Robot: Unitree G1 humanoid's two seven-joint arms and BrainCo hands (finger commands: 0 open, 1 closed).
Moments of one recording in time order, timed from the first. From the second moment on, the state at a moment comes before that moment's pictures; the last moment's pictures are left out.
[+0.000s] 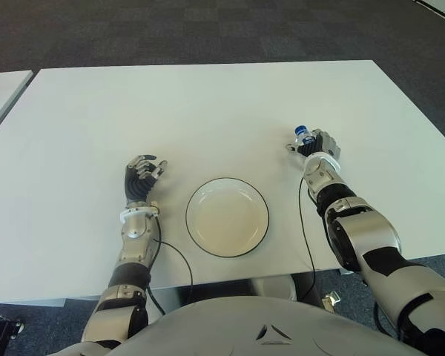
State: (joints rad) left arm -0.07 0.07 0.18 0.67 0.01 -0.56 0.18; right arm -0.75 -0.22 0.19 1.21 -0.52 0.30 -0.40
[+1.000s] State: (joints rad) left arm -0.07 0.07 0.19 0.67 0.00 -0.57 0.18; right arm -0.83 -0.28 0.40 1.21 -0.64 0.39 -0.10
